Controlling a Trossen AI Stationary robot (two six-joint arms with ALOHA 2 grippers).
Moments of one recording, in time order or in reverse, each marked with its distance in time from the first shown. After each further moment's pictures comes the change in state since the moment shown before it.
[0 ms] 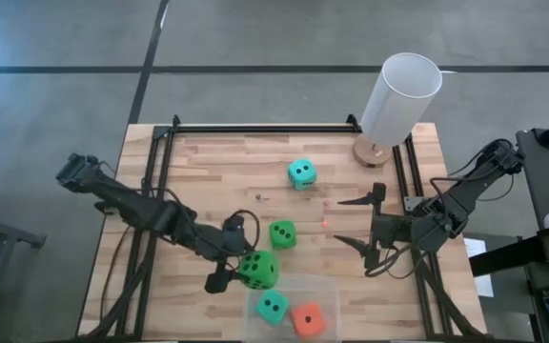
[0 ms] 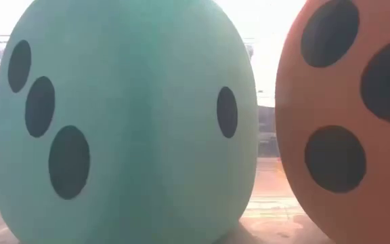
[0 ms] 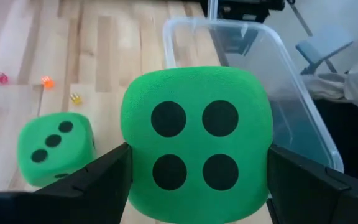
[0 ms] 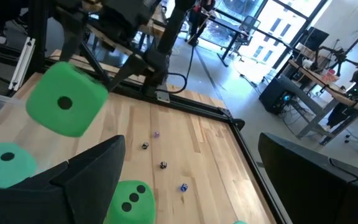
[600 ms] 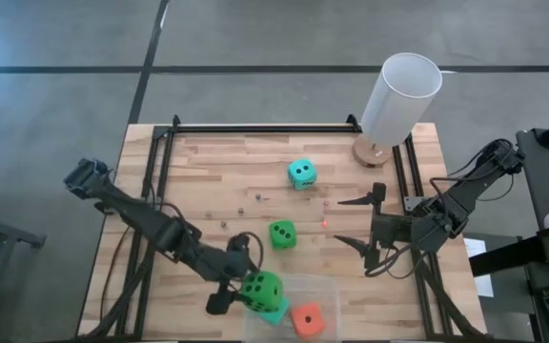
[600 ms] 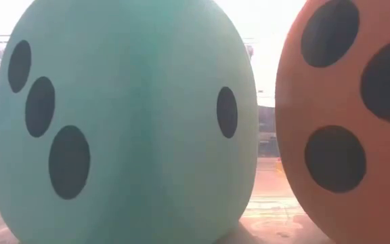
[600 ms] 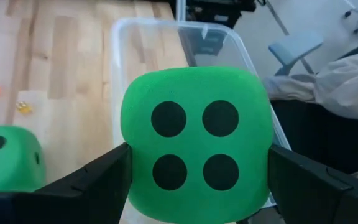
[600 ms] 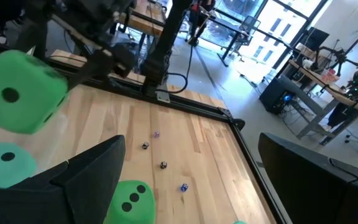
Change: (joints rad) left arm -0.098 0.114 0.073 0.064 -0.006 -0.063; right arm 0.000 0.000 0.000 0.000 0.000 0.000
